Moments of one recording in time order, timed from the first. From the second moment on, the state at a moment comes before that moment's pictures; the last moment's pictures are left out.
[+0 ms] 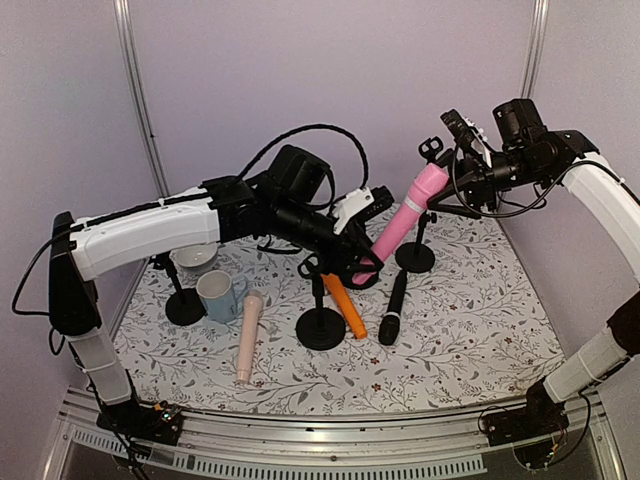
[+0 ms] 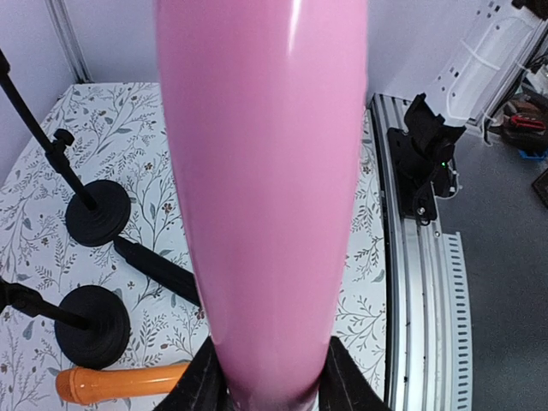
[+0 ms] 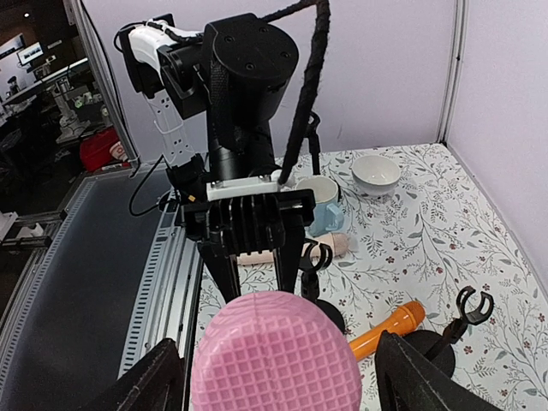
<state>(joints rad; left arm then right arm) -0.98 1.79 1.68 -0.49 0.43 0.19 0.37 1.47 1.69 -0.99 -1.11 -0.62</state>
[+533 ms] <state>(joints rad) -0.97 1.79 1.67 -0.49 0.45 0.20 0.41 1.46 1.66 -0.94 -1.13 -0.61</state>
